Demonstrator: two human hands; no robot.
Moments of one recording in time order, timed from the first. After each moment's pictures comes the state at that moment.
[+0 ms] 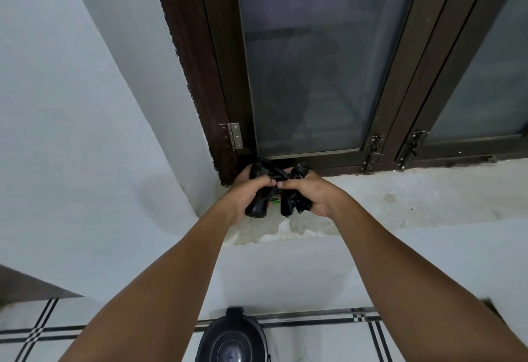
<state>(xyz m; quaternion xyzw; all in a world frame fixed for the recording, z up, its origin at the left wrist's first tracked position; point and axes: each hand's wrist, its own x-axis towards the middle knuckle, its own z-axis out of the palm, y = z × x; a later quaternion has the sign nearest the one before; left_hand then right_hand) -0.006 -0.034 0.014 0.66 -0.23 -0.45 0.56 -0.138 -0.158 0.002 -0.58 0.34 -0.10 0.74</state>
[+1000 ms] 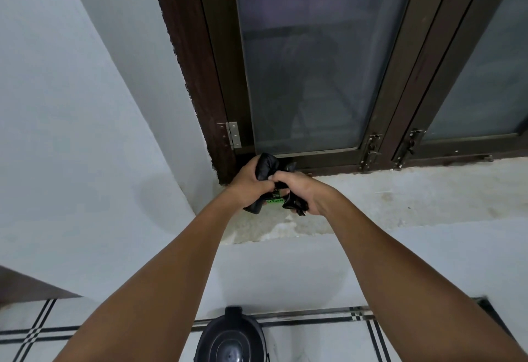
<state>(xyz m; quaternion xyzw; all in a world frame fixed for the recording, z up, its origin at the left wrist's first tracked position) -0.003 -0.044 0.023 0.73 -0.37 -0.36 0.45 -0.133 -0.137 0.030 -0.63 0.42 0.00 0.66</state>
